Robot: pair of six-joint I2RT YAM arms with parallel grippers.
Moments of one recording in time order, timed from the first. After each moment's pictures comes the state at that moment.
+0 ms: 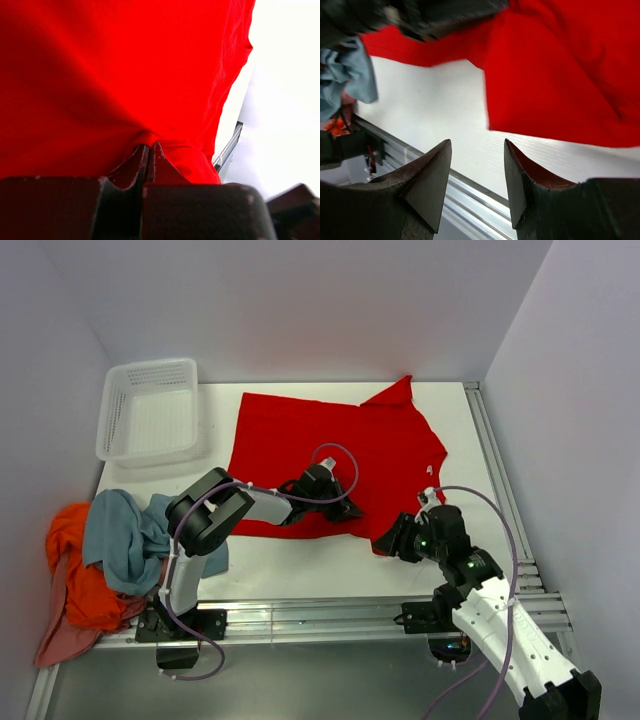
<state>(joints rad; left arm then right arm) -0.85 2.06 1.05 0.42 0.29 -1.20 0.35 0.50 0.33 -0.53 -0.34 0.70</state>
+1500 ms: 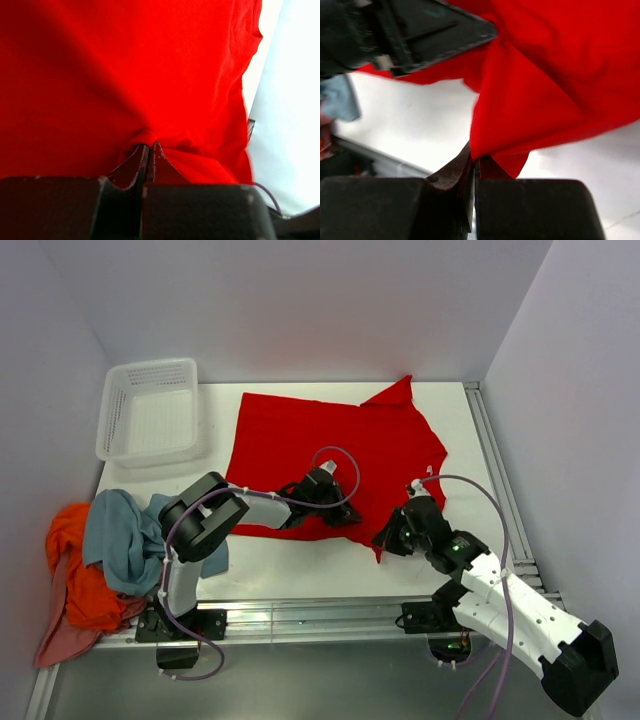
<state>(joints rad) -0.87 2.01 1.02 0.37 0.24 -1.16 0.58 0.70 0.40 -0.48 -0.05 0.84</state>
